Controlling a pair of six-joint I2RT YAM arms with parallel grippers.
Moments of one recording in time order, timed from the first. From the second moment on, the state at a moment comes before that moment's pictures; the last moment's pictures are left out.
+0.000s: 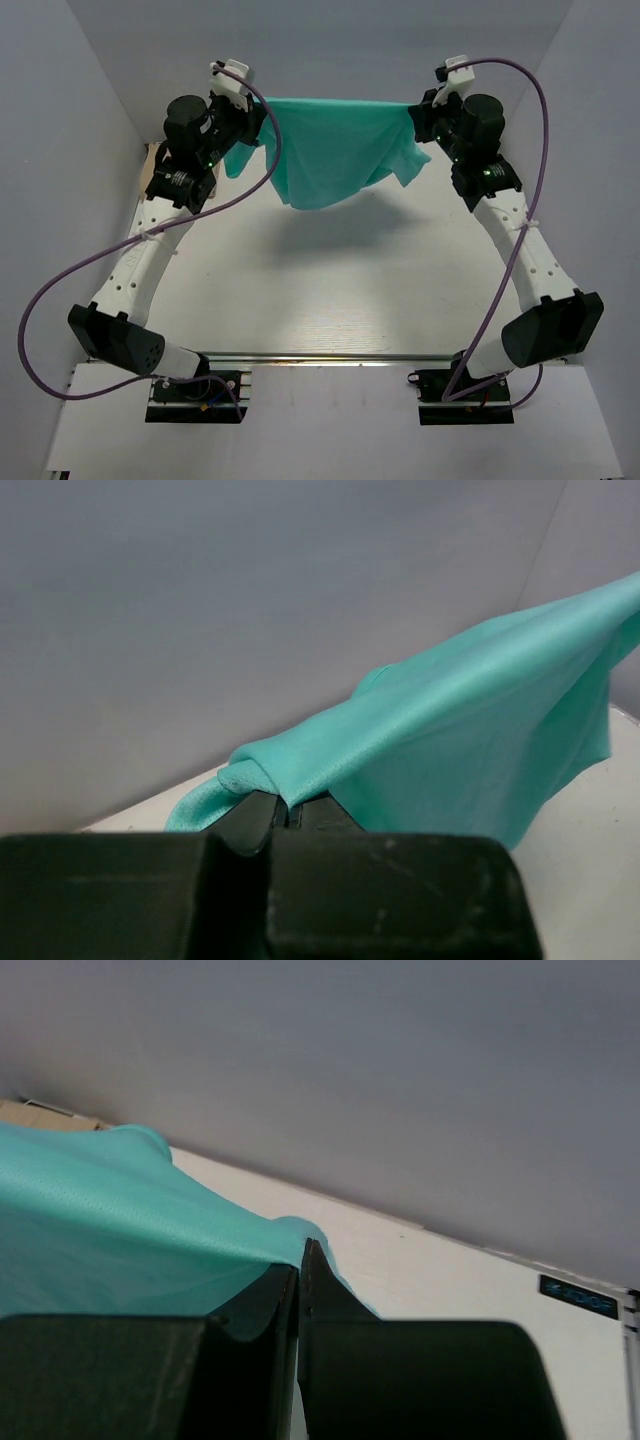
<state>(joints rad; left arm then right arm) -0.33 1.44 1.61 -0.13 0.19 0.05 0.28 1.47 1.54 -0.10 -0.14 -0.02</state>
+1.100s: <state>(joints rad) -0.31 1.86 1.40 -0.24 0.24 -0.14 0.27 1.95 1.54 -0.30 -0.21 0.05</state>
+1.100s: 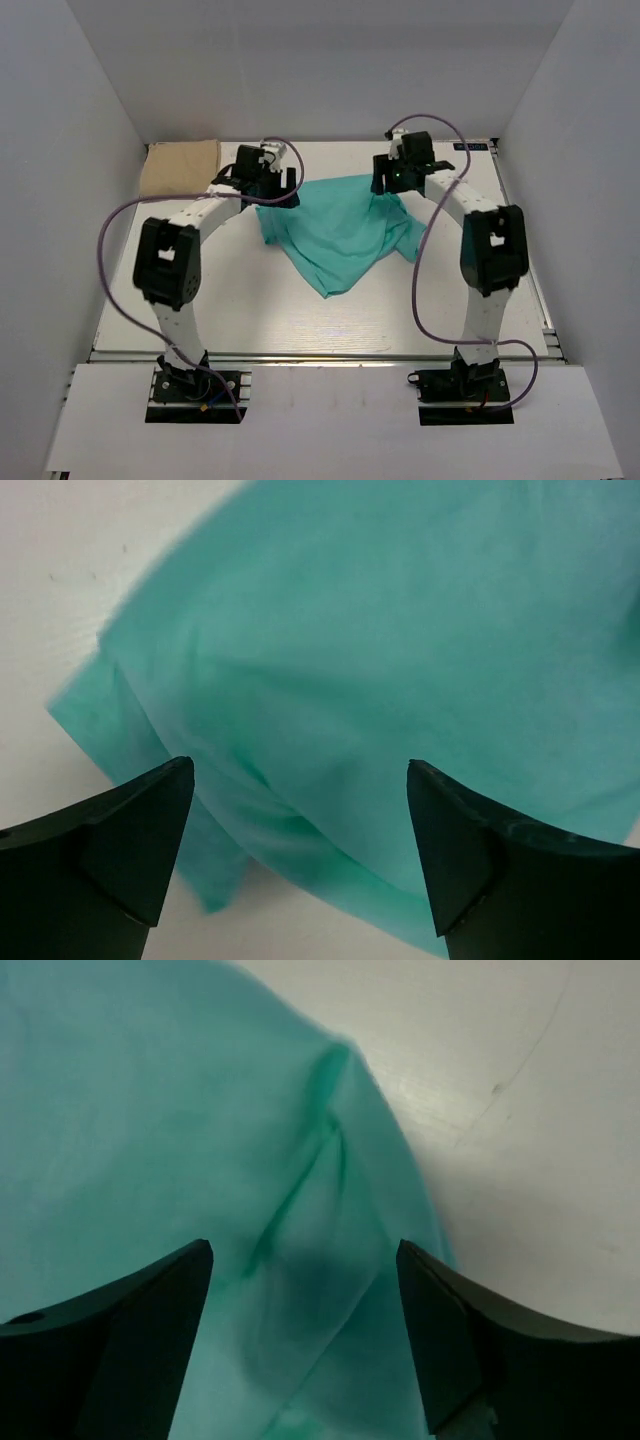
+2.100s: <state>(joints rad) -0.76 1.78 1.21 -0.43 0.28 -0.08 0.18 1.51 1.06 -0.34 0.04 0.32</state>
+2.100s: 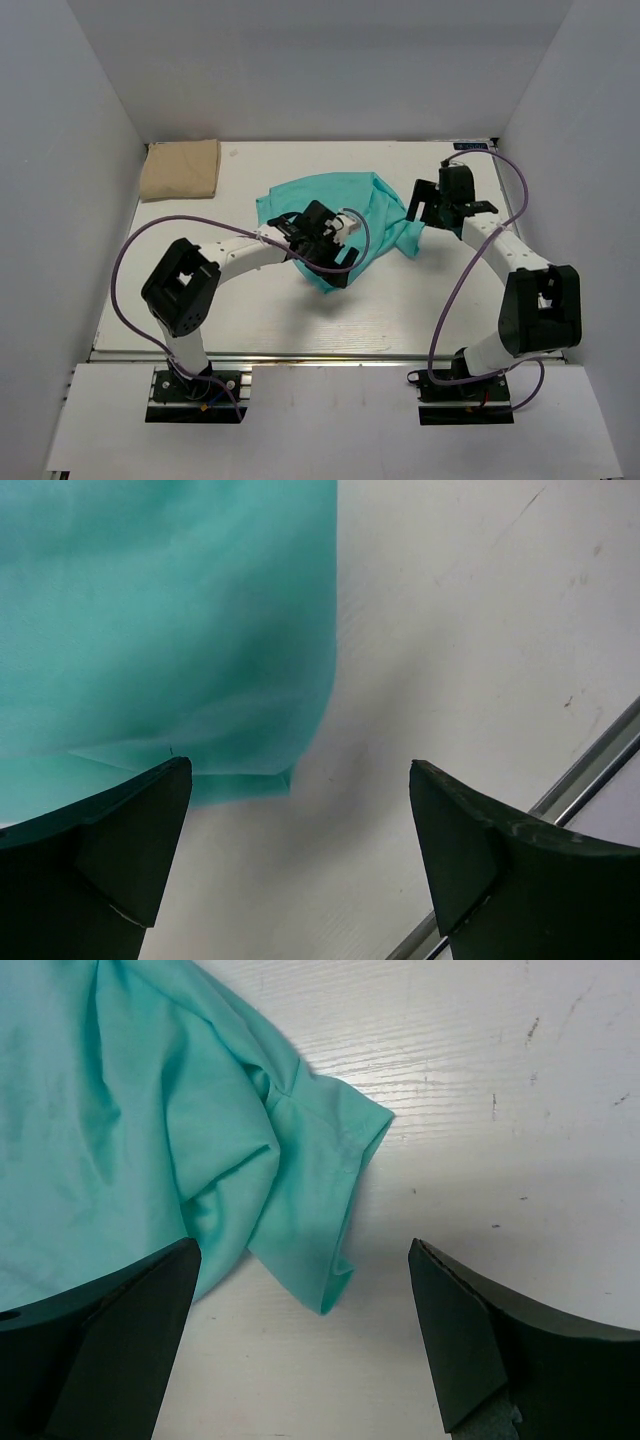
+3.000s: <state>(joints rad) -0.84 1.86 1.27 -0.50 0.00 -0.10 0.16 1.49 0.98 -0.33 0.01 0.35</state>
